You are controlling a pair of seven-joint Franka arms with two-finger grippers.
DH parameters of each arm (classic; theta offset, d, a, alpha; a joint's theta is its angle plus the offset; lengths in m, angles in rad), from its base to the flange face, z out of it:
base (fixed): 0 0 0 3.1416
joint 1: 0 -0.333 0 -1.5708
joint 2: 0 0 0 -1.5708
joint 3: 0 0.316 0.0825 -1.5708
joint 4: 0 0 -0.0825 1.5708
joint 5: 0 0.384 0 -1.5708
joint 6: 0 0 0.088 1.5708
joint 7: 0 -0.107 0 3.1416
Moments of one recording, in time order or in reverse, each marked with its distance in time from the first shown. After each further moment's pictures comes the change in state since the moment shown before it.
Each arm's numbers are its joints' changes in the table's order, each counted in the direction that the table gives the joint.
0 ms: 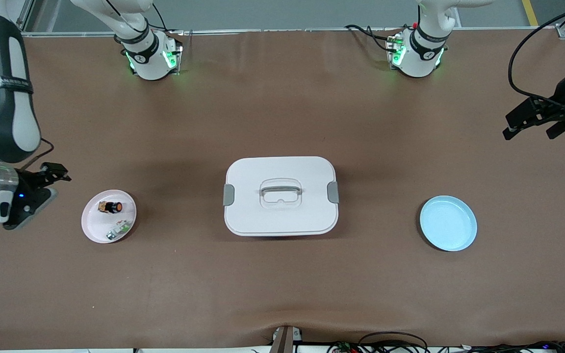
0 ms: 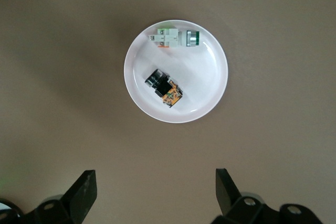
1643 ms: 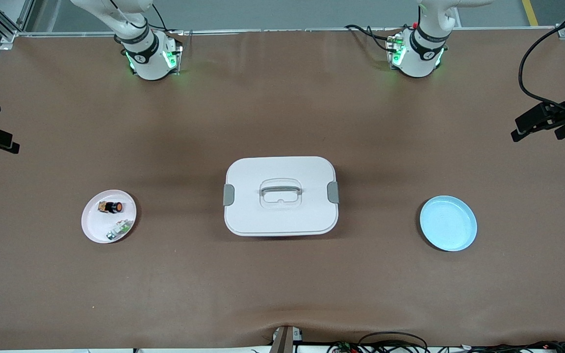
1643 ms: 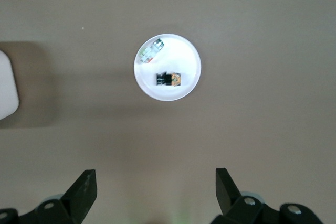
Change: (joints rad) left arm -0.011 -0.116 0.014 -0.172 0.001 0.140 0.003; right arm -0.005 0.151 0.017 -0.273 0.076 0.344 -0.771
